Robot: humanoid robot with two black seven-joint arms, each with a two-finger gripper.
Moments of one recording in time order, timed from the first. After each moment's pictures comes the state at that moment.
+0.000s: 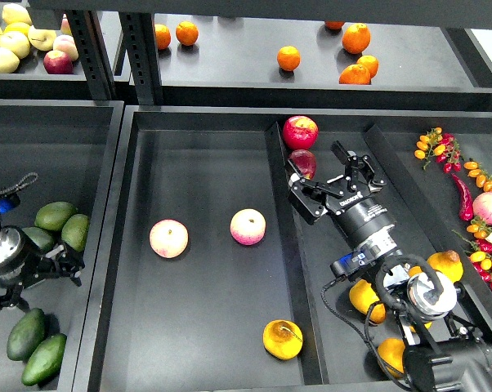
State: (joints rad) left arm -1.27 0.66 0.60 -1.07 -0.01 -0.49 0.49; right arm 0.17 0.02 1.30 1.28 0.37 0.18 -0.35
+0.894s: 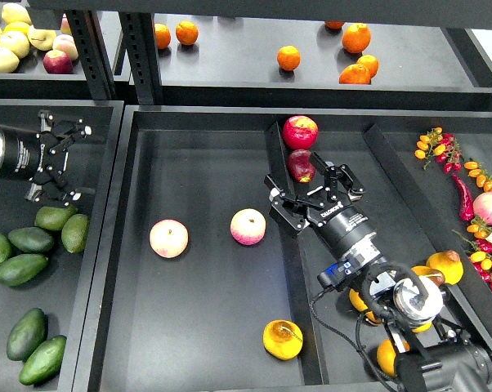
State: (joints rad) left arm -0.86 0.72 -0.36 -0.94 -0.50 -0.49 0.49; right arm 0.15 0.02 1.23 1.28 0.36 0.17 -0.35
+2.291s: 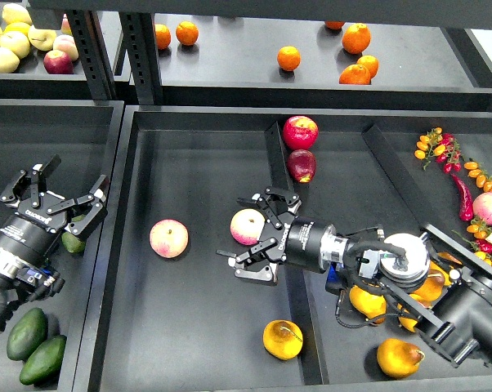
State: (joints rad) left arm 0.00 0.07 -1.41 -1.15 -0.50 -0.49 0.49; right arm 0.63 -0.42 0.50 1.31 0.40 -0.06 -0.49
